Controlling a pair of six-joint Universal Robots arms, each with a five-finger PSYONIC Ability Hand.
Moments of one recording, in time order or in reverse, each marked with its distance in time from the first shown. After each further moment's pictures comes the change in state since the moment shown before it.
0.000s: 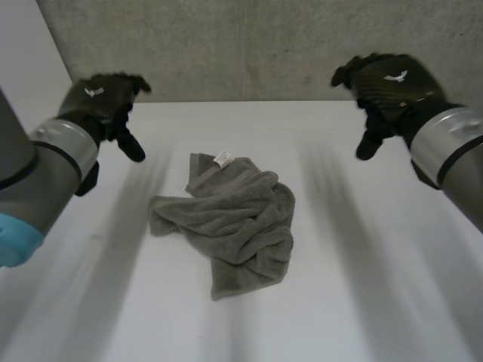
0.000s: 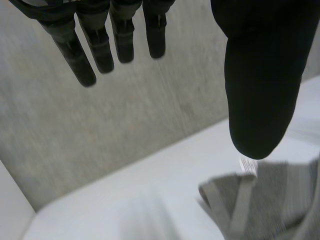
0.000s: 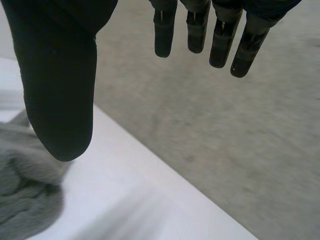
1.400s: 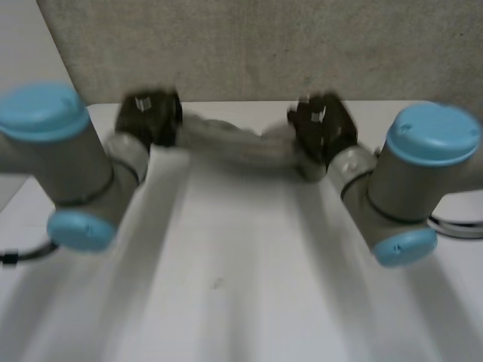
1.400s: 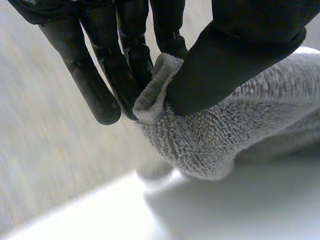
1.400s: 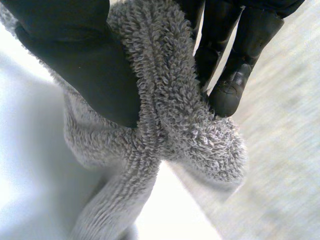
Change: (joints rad) left arm -0.076 -0.253 0.079 0.256 0.003 -0.017; right arm 0.128 0.398 -0.072 -0.398 0.060 -0.235; left_hand 0.858 0.908 0.908 0.915 0.905; right_hand 0.824 1.051 1.053 1.107 0.843
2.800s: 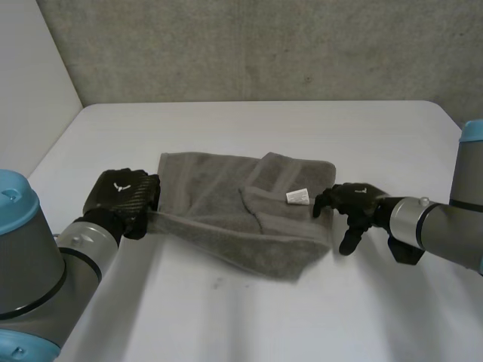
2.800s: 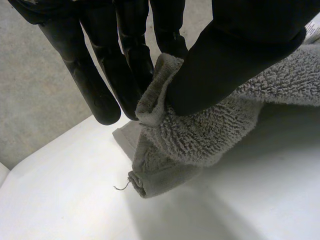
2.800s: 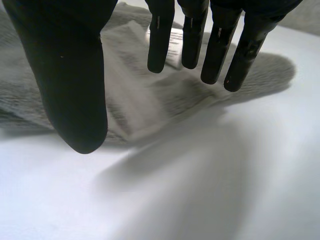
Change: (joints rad) left arm 0.034 0.331 -0.568 -0.003 0.004 0.185; right arm -0.322 0.025 0.113 0.535 -0.426 0.213; left_hand 0.002 0.000 0.001 0.000 0.000; right_hand -0.653 -0.887 -0.879 -0.953 -0.680
